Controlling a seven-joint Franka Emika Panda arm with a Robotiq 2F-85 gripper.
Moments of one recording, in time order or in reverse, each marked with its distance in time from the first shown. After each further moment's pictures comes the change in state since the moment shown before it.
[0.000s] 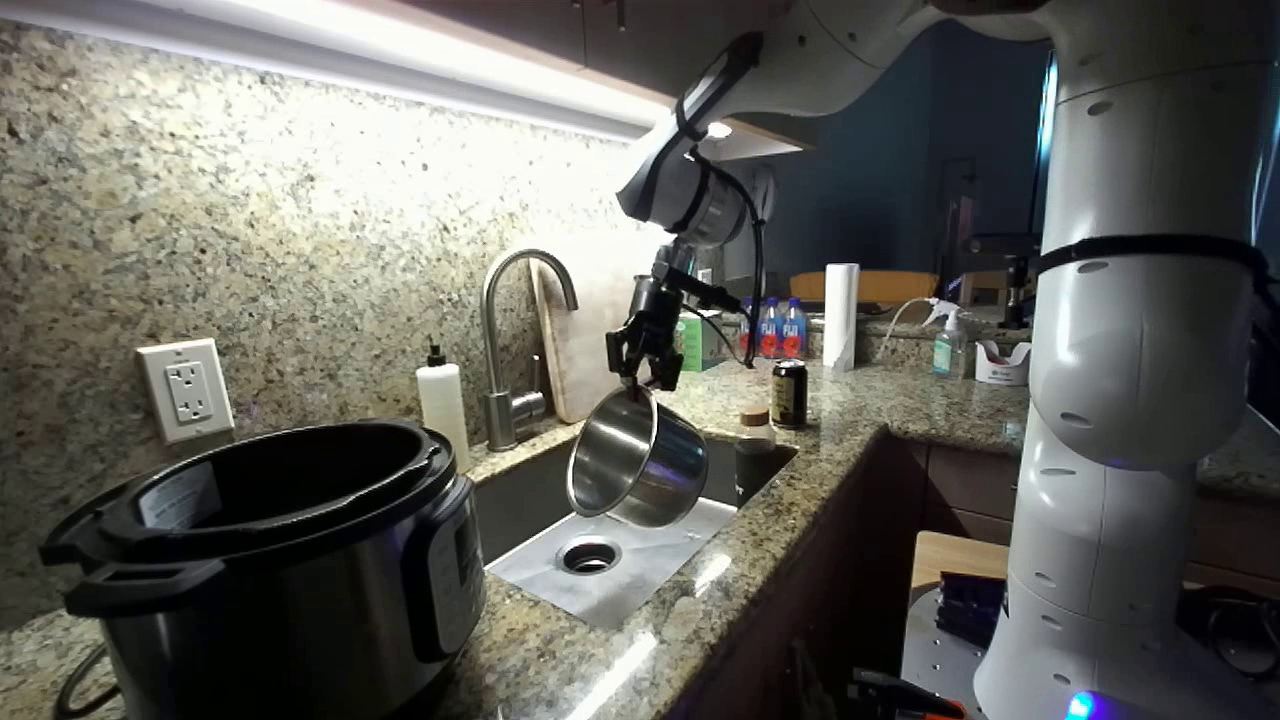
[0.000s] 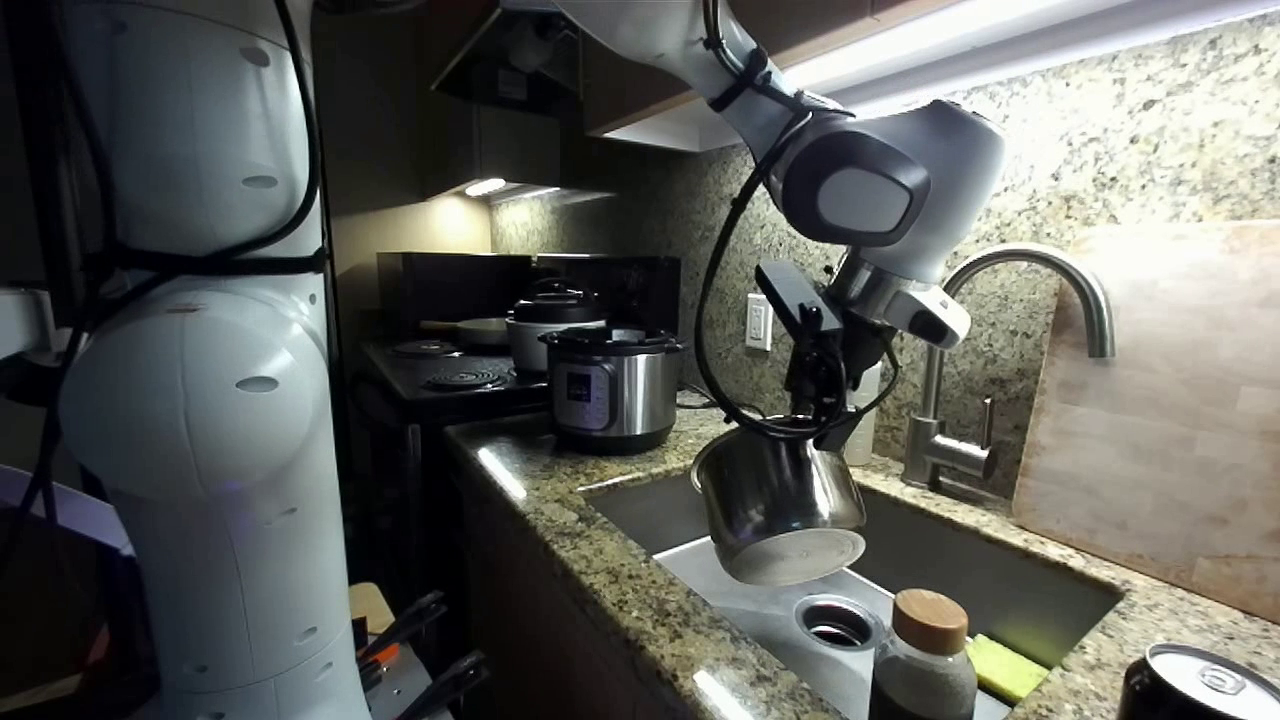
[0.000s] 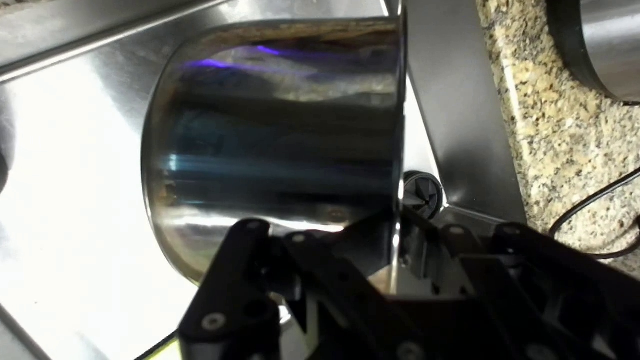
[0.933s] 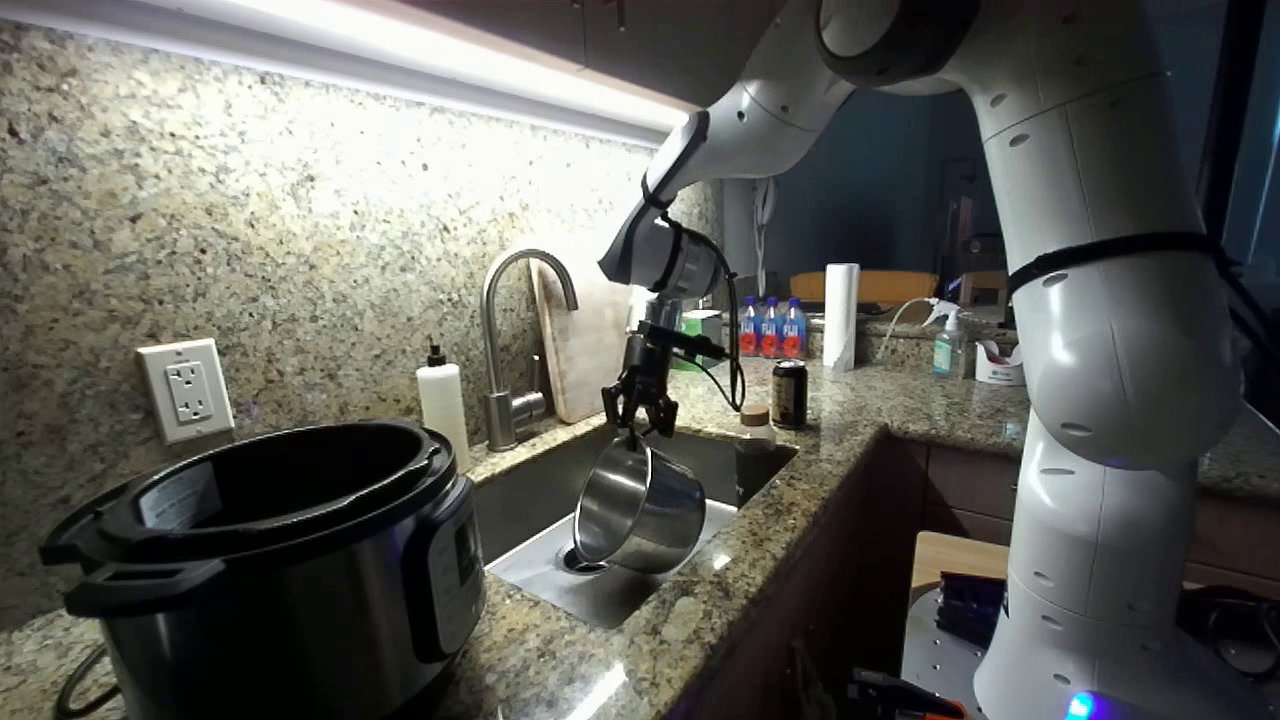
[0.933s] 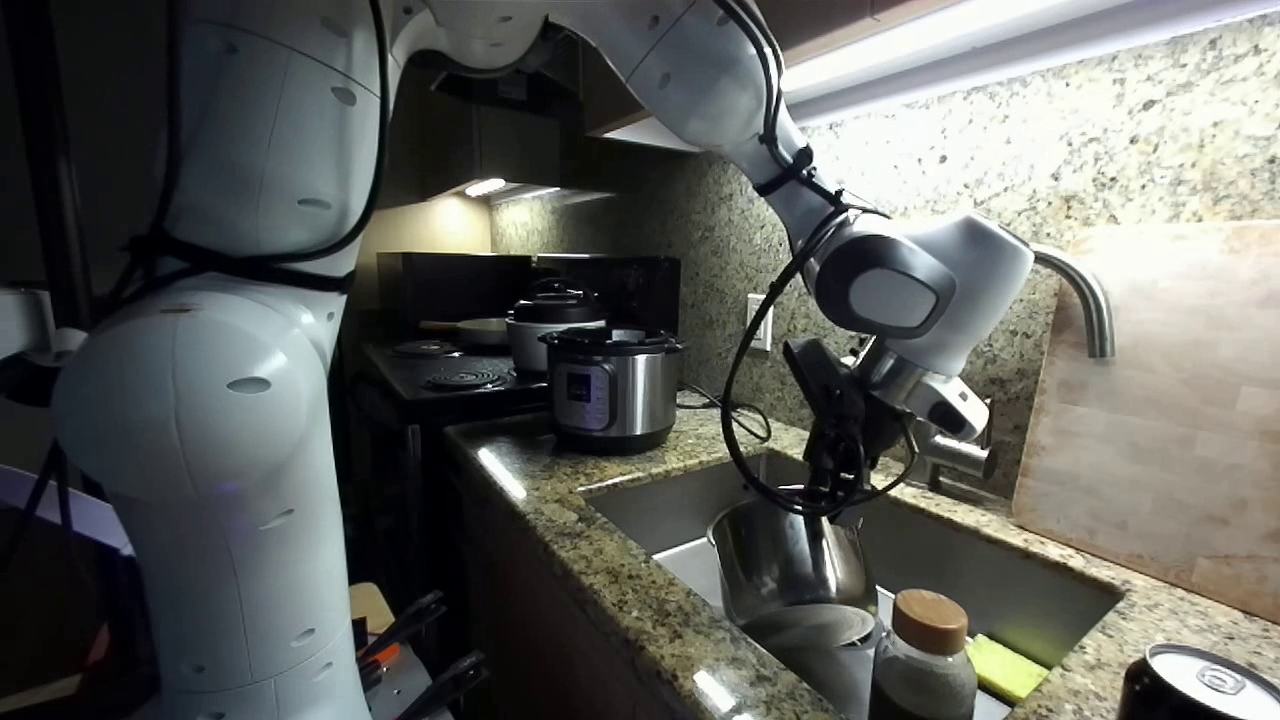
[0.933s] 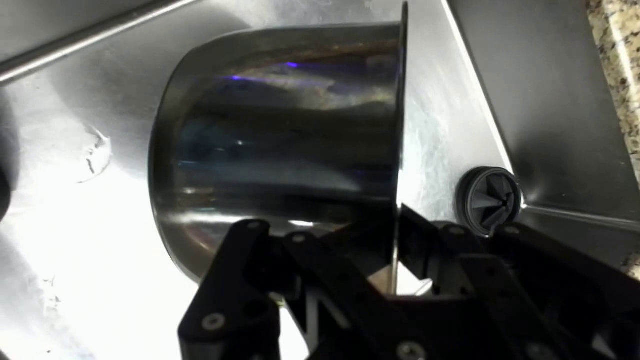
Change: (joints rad) arm -0.027 0.237 0.021 0.095 0.026 0.047 0.015
